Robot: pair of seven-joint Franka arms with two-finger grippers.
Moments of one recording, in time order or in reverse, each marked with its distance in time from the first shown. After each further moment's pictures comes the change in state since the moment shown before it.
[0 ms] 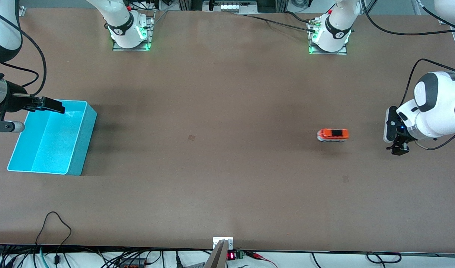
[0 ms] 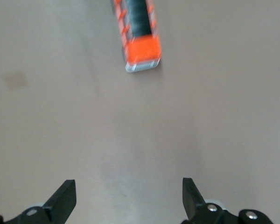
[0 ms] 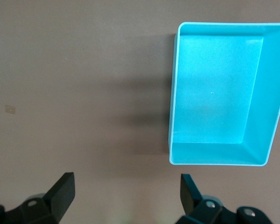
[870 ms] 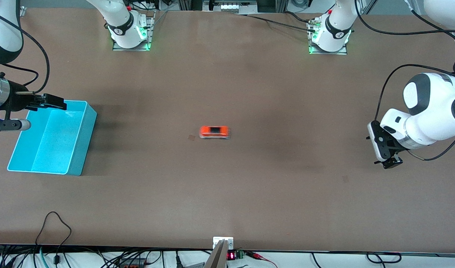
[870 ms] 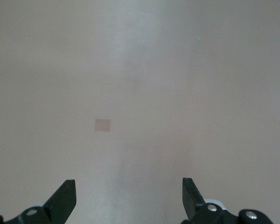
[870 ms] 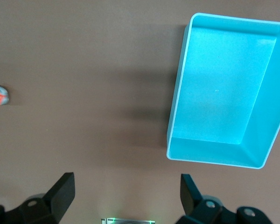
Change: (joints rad) left arm -0.118 0.026 -0.002 0.137 -0.129 -0.001 -0.482; right arm 0.000 0.009 0.000 0.000 0.000 -0.044 -0.100
